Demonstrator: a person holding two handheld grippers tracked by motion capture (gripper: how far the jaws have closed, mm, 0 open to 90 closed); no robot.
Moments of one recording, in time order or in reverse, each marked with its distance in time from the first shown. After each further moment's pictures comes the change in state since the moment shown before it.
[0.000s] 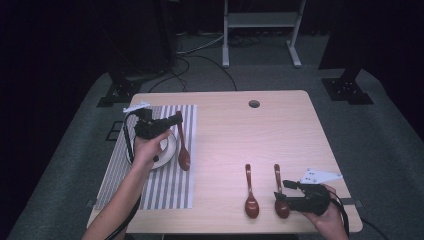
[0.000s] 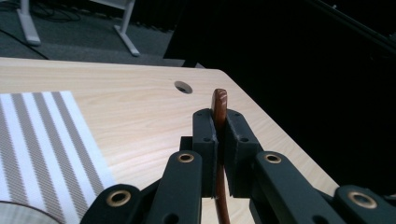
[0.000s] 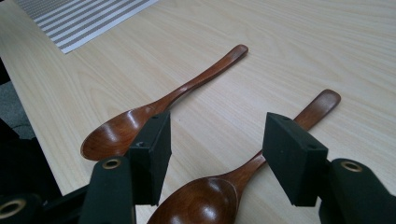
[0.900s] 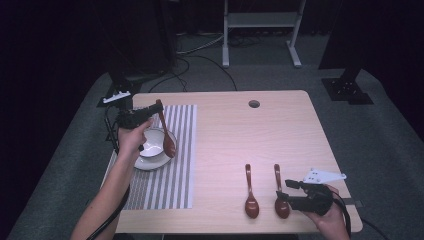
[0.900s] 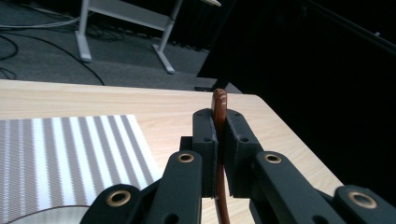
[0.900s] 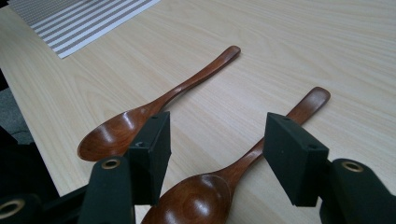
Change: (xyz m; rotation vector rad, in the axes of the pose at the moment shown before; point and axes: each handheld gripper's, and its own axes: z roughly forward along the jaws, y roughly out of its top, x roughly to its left) left arm 0.032 0.028 -0.027 -0.080 0.136 -0.036; right arm -0.003 -0.002 -0.004 -0.013 -0.010 0.018
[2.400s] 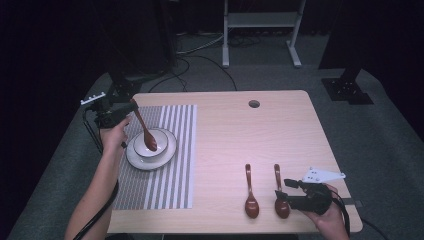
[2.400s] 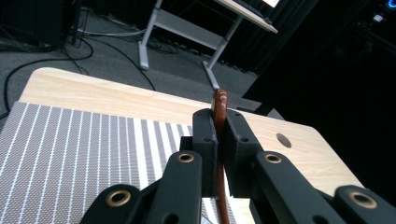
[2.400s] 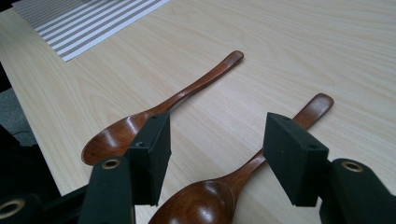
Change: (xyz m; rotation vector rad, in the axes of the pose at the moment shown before) left arm 0.065 0.002 -0.024 -0.072 0.199 -0.103; right arm 0.002 0.003 0.001 -0.007 0.007 -0.007
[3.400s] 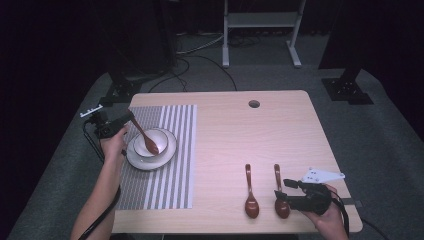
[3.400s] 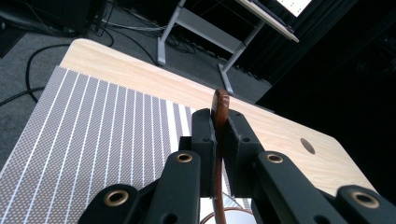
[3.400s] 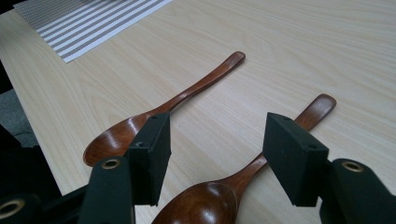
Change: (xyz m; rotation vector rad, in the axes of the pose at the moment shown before) left arm 0.037 -0.032 0.004 -0.015 0.054 -0.102; right arm 0.001 0.000 0.001 -0.002 0.002 0.005
